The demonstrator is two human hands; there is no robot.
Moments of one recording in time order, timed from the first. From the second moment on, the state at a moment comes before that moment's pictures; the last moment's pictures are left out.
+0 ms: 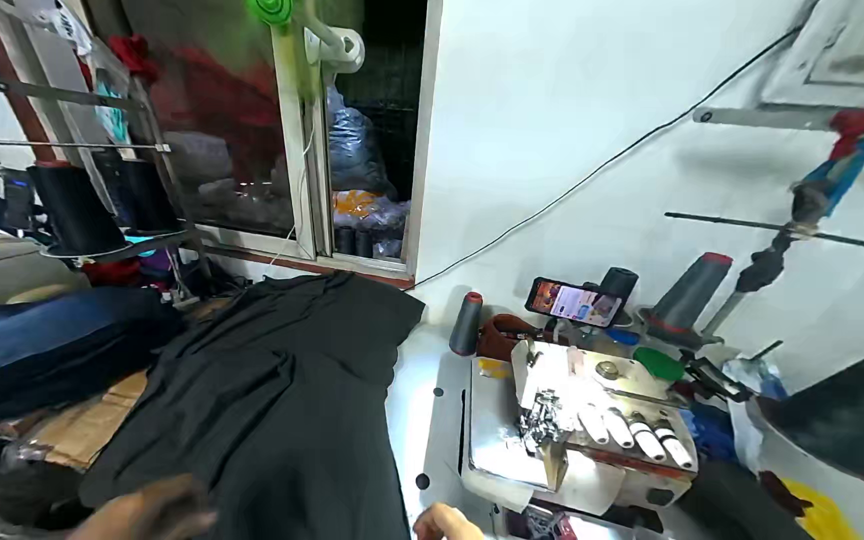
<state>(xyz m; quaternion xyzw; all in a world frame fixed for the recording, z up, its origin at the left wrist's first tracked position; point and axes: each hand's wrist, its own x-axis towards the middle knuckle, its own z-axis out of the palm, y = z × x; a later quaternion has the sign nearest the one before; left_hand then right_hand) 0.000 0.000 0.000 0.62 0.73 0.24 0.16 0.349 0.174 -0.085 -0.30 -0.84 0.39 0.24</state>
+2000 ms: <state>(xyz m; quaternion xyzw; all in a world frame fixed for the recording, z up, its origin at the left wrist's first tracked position) 0.007 0.067 -0.139 0.64 0.60 0.46 0.14 0.314 0.140 -0.132 -0.27 -0.81 0.47 0.20</state>
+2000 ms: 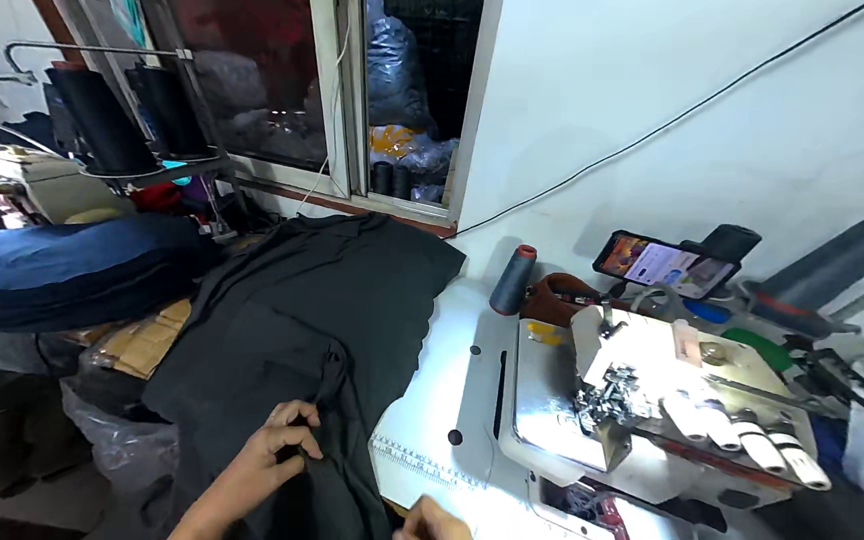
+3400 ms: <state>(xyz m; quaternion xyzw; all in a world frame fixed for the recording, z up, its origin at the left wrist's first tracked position) 0.099 0.161 -0.037 0.74 0.52 0.40 0.15 0.281 0.226 -0.055 -0.19 -0.74 0.47 0.45</state>
